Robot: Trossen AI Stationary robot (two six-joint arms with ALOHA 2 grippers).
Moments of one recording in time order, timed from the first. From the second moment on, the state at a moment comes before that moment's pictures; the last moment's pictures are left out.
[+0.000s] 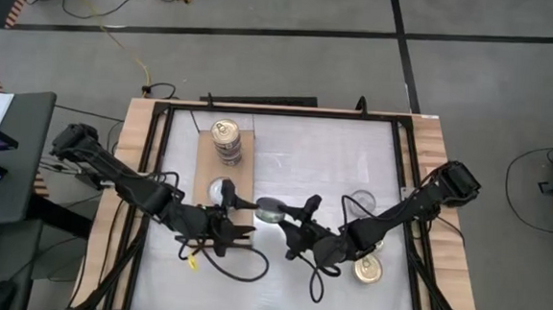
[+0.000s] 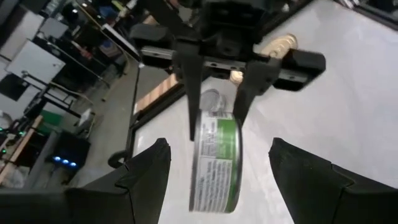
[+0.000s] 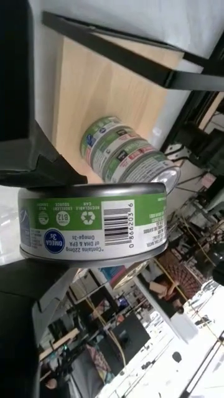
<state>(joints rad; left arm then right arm) -0.51 1.32 1.08 -0.12 -0.66 0.45 0.52 1.71 1.08 0.30 1.04 -0.44</state>
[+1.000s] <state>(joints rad) -0.53 1.46 1.14 -0.27 -0.81 0.52 0.53 1.71 1.08 0.42 0.89 -0.45</state>
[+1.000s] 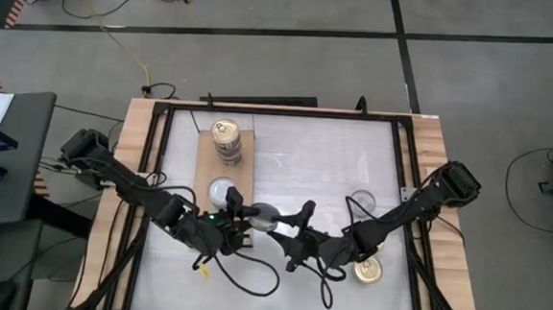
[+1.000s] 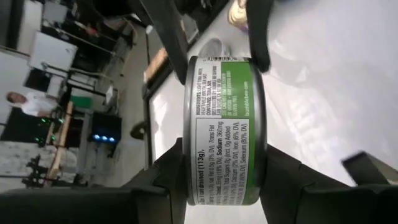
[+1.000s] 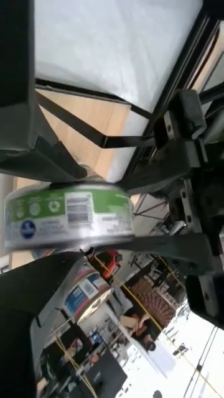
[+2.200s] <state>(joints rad) -0.62 1.28 1.08 -1.03 -1.06 0.00 0.53 1.71 1.08 0.34 1.00 -0.39</state>
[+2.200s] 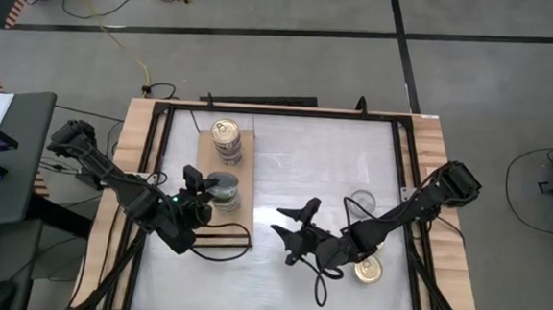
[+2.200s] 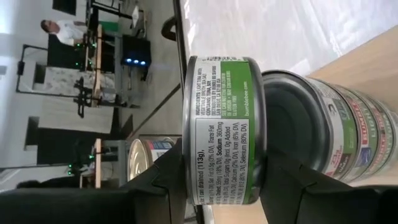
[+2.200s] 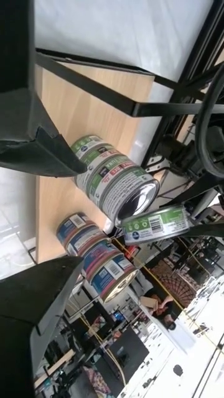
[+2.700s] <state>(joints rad) -0.63 1.28 1.08 -0.97 -0.91 0.00 0.53 1.71 1.08 0.34 1.00 -0.39</state>
